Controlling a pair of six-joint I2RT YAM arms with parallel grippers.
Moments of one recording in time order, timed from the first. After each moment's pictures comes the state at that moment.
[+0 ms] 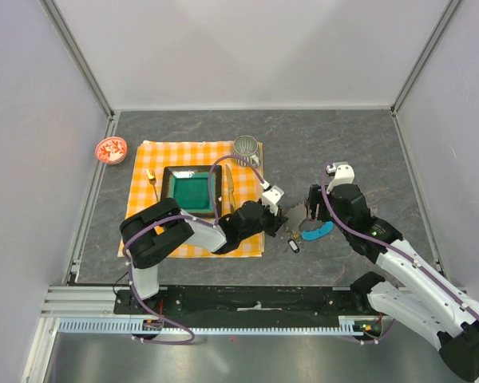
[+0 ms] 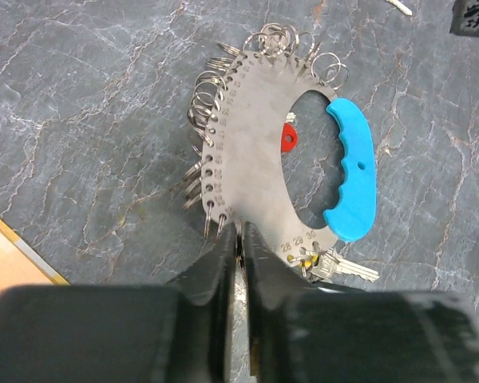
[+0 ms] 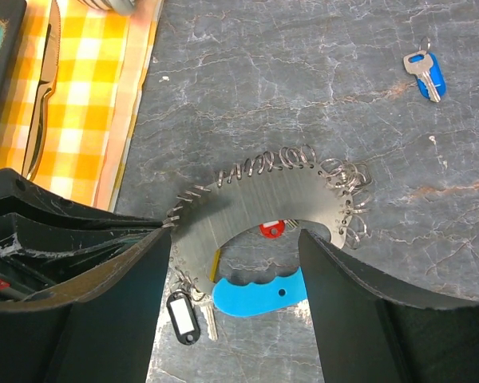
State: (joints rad) left arm -1.02 1.86 0.75 0.81 -0.05 -0.27; right arm 0.56 0.82 0.63 -0.35 0.27 0.32
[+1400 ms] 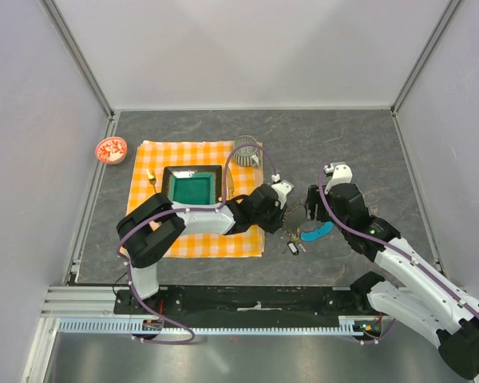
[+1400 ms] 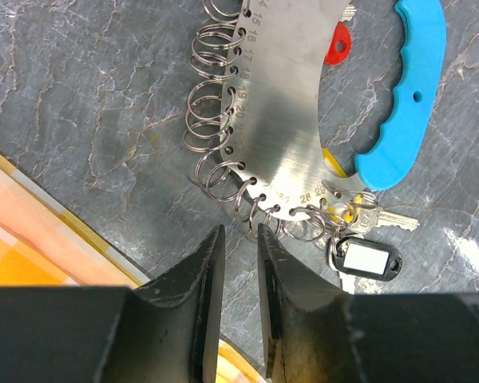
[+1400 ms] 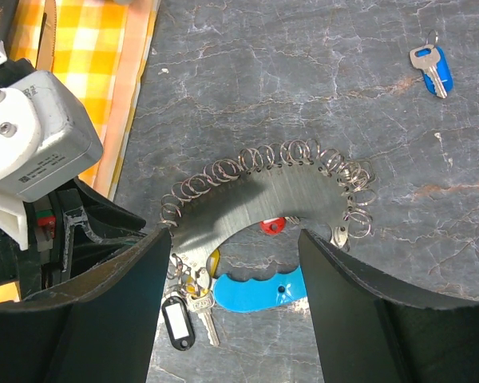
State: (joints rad) left arm -0.98 1.84 1.03 0.09 0.02 -0.29; right arm 0.56 0.84 0.63 -0.35 0.26 0.32
